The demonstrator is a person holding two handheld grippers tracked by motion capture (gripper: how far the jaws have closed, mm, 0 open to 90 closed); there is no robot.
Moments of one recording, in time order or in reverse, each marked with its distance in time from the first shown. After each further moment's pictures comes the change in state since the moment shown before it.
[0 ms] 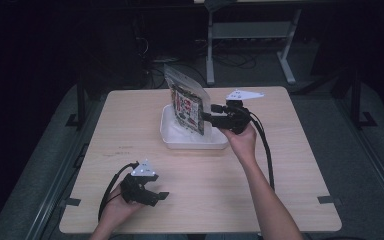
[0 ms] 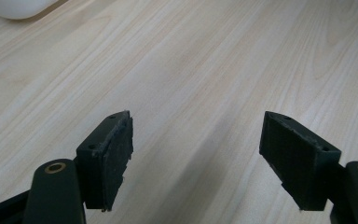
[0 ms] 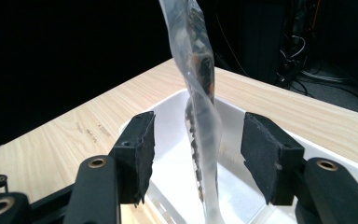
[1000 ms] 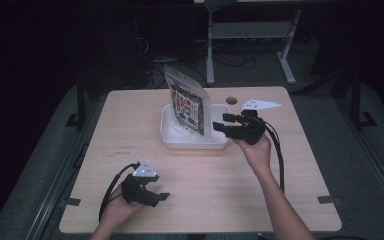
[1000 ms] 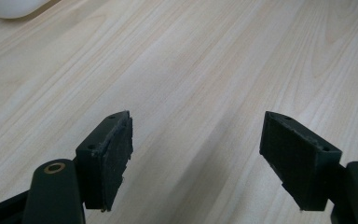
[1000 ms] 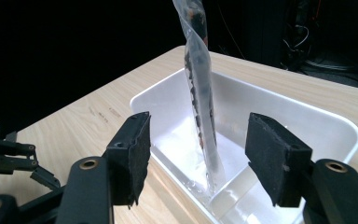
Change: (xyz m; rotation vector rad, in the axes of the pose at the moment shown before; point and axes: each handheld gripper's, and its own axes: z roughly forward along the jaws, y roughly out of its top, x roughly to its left) left arm -0.002 0.001 0.002 0.006 -0.003 0.004; right arm -0.003 -0.023 -0.039 0.013 0.017 0.030
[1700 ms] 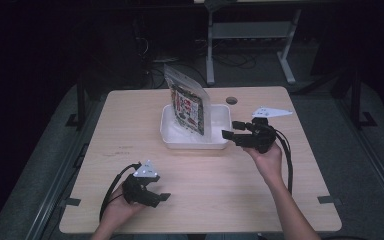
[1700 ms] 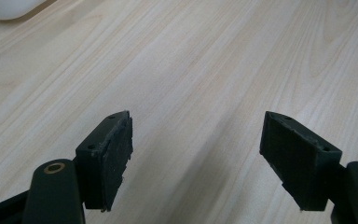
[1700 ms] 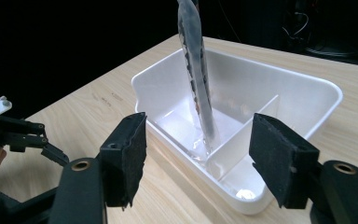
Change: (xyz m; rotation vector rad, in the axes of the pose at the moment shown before) left arm -0.002 0.001 0.002 0.006 -0.003 0.012; right arm -0.004 -0.020 -0.026 0.026 -0.001 0.029
